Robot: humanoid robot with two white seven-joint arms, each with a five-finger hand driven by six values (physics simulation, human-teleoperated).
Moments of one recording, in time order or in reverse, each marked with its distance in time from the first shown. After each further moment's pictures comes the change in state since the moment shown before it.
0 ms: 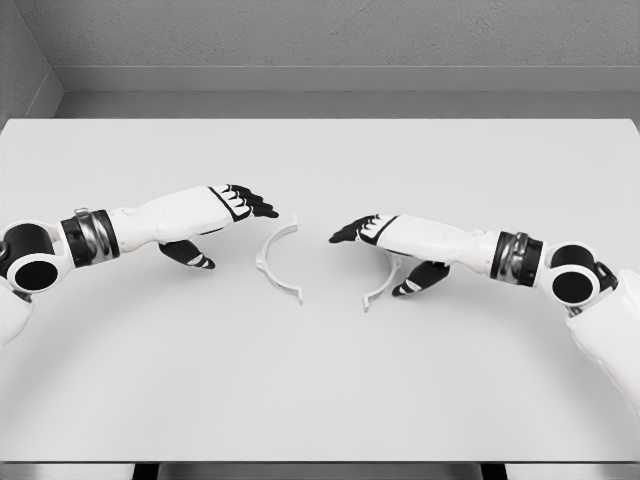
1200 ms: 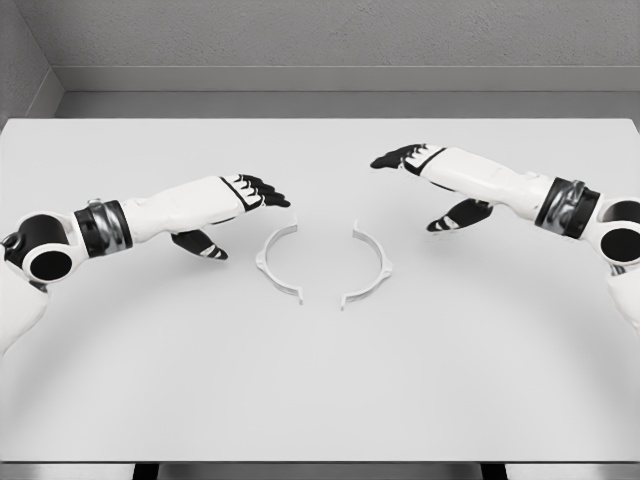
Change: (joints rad) left arm -0.041 -0.050 -0.001 0.035 -0.002 0.000 -0.003; right arm -0.061 -0.010 -0.171 0.029 0.045 0.000 0.000
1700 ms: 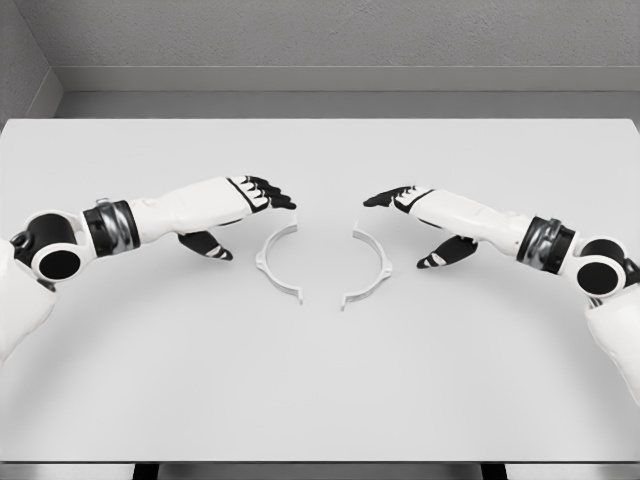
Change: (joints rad) left arm 0.002 -0.020 -0.007 0.003 -0.024 0.000 -0.006; right arm 0.084 0.048 -0.004 0.038 0.015 0.000 0.000
